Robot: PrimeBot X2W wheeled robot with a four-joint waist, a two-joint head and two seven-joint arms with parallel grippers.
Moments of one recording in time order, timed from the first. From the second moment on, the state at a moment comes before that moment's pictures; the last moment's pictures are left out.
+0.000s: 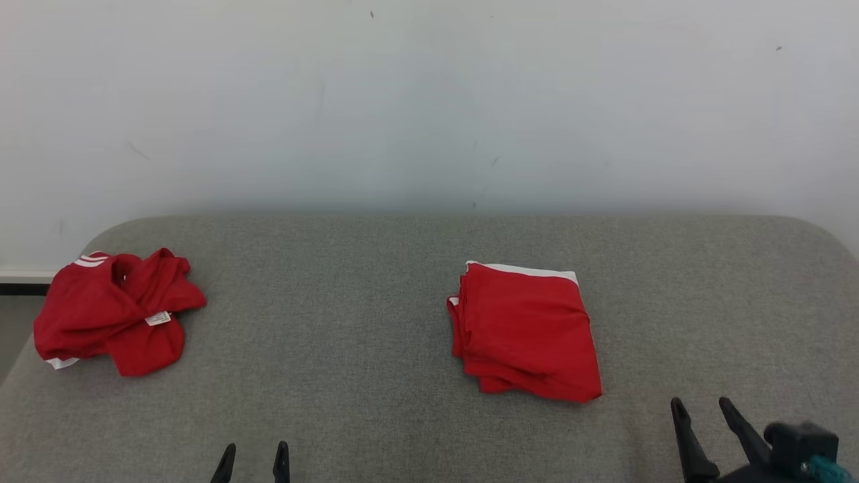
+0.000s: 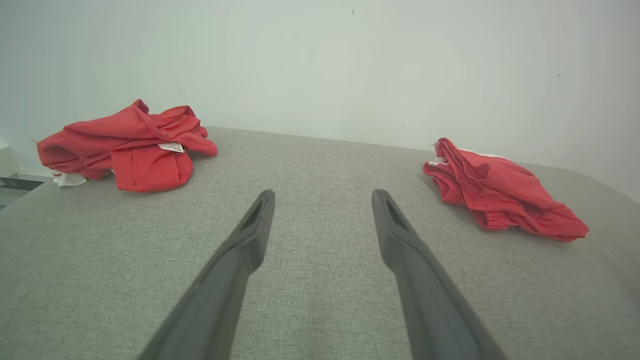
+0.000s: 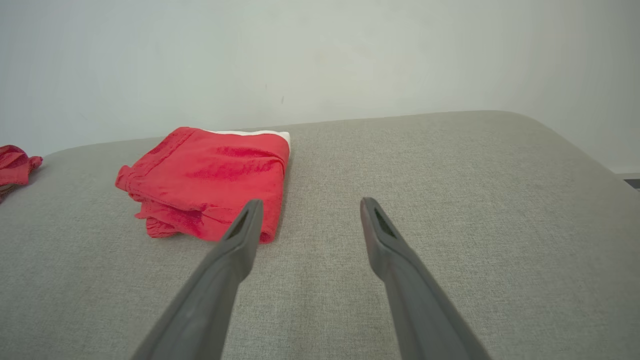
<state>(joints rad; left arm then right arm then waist) 0.12 0.05 -0.06 0.20 -0.19 -0.11 -0.26 0.09 -0.14 -0.03 0.19 0.25 0.13 -0.05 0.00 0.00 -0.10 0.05</state>
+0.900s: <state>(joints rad) 0.03 0.05 -0.20 0.12 -0.27 -0.08 -0.26 -0.61 -0.13 -0.23 0.63 0.12 0.13 0.71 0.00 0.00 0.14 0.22</state>
